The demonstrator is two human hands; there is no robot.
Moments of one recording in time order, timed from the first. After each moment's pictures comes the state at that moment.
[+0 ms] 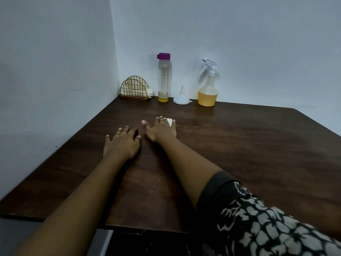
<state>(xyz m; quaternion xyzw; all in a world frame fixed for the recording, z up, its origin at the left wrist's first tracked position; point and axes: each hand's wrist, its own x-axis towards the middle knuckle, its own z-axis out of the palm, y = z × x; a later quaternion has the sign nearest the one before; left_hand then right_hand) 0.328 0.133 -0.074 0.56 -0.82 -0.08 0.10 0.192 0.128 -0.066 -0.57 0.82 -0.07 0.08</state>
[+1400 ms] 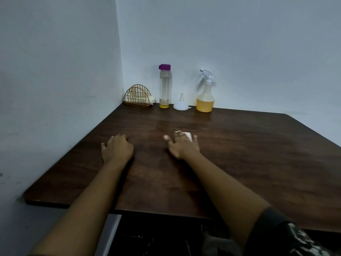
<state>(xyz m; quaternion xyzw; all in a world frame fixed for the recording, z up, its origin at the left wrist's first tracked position) 0.350 0.157 -0.069 0.63 -0.74 -0.10 0.20 0.171 0.217 -0.067 -0.54 0.84 -0.07 0.08</state>
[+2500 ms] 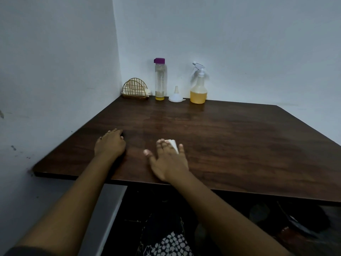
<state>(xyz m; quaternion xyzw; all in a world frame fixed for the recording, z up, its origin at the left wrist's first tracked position) 0.372 0.197 -0.074 0.59 -0.78 -0.07 0.18 0.237 0.327 -0.078 -0.61 0.79 -0.08 0.07</state>
